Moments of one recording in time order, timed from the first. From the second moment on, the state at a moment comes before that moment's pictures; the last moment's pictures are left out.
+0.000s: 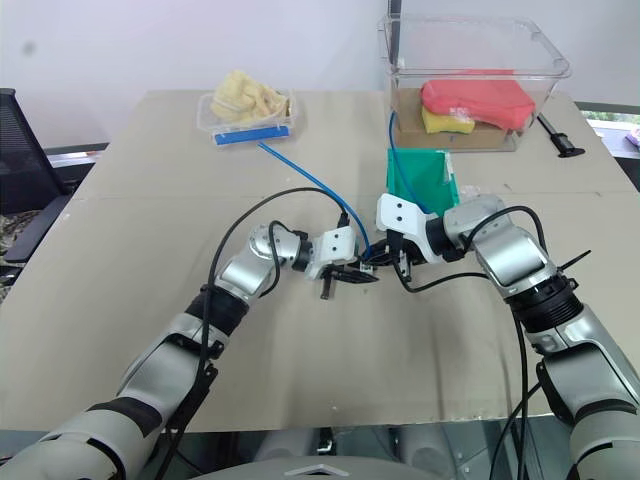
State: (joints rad) left arm -0.75 0.32 -0.39 0.56 0.03 -0.06 -1.23; right arm -0.75 -0.62 0.42 0.00 0.19 0.52 1.22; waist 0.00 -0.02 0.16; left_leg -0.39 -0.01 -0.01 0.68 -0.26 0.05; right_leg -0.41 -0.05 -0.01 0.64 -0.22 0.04
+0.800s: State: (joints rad) left arm -0.75 0.31 -0.39 0.56 0.03 -0.07 -1.23; right arm -0.76 -0.59 0.44 0.03 0.14 0.56 1.23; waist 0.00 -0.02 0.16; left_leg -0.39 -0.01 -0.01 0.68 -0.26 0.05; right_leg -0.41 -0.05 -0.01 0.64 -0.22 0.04
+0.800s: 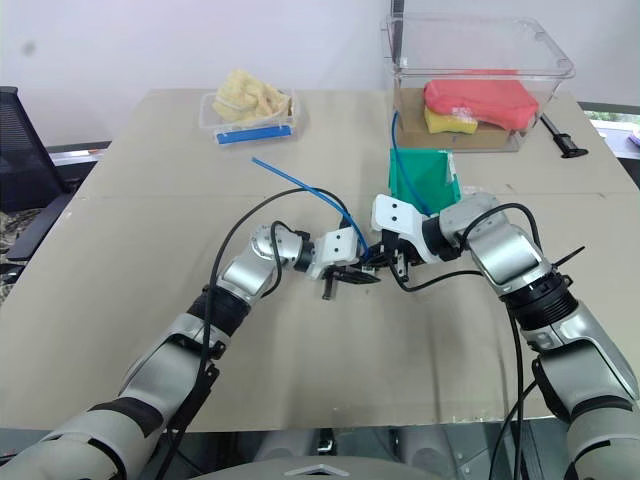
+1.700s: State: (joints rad) left arm -0.73 0.31 -0.27 0.32 -0.11 0.42 -1.17; right arm -0.28 -0.55 -0.12 -0.67 0.35 0.73 0.76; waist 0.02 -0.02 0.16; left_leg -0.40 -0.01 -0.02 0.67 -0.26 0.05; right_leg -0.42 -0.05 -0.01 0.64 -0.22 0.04
